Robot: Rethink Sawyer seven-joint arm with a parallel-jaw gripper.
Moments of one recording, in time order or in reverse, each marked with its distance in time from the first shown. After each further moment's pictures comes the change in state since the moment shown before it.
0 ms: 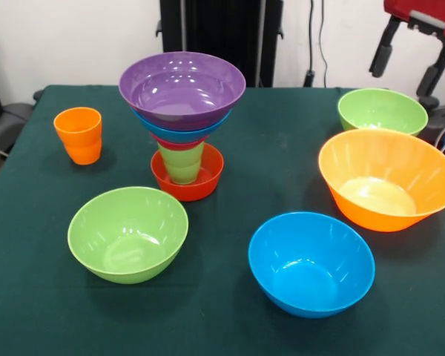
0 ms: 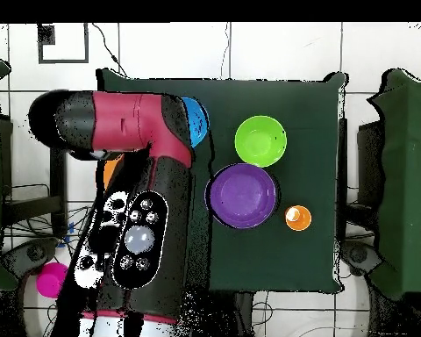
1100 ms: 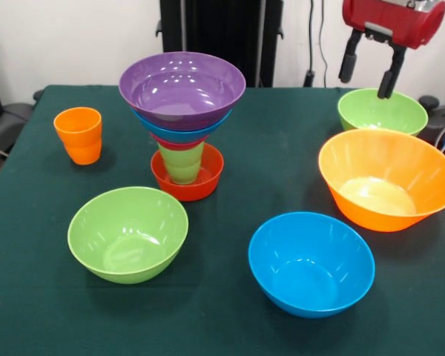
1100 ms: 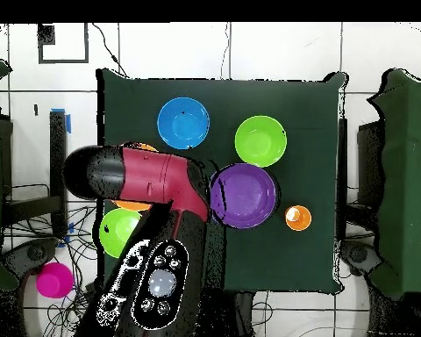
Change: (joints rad) arm 0.005 -0.100 0.003 0.358 0.092 -0.313 0.000
